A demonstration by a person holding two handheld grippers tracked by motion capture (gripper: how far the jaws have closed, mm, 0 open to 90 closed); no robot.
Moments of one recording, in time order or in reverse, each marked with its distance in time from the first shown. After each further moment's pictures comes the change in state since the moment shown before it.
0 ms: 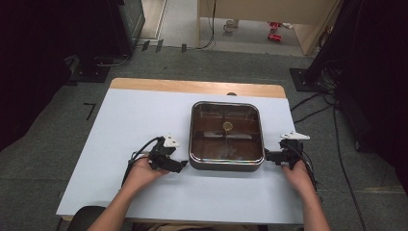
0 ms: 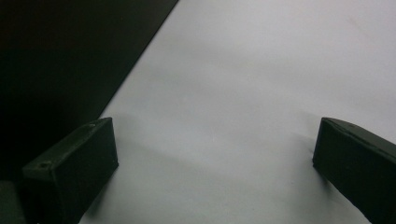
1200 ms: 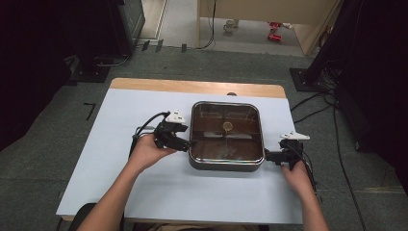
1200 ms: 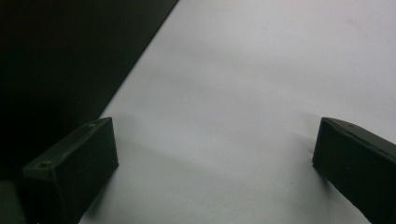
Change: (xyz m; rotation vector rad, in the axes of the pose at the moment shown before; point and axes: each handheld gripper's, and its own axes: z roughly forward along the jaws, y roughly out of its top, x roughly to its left) left arm 0.003 0.086 -0.038 -0.123 -0.140 0.079; right arm 0.000 0.000 0.000 -0.001 -0.003 -0.002
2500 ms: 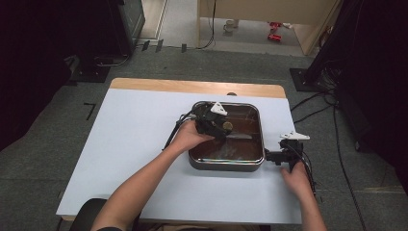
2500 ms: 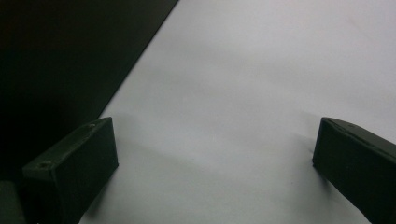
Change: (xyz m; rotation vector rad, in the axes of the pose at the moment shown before) left arm -0.010 0.059 0.111 -0.009 -0.073 0.133; right arm 0.000 0.000 0.000 0.001 0.000 0.002
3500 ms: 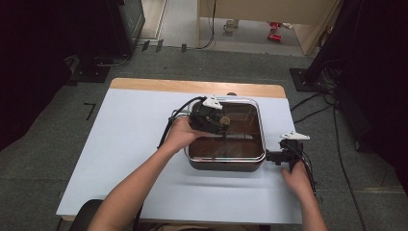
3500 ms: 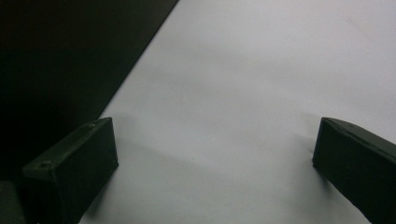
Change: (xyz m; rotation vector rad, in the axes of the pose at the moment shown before) left arm -0.009 0.018 -0.054 -0.048 -0.013 -0.035; right arm 0.000 0.000 0.000 0.000 0.001 -0.001
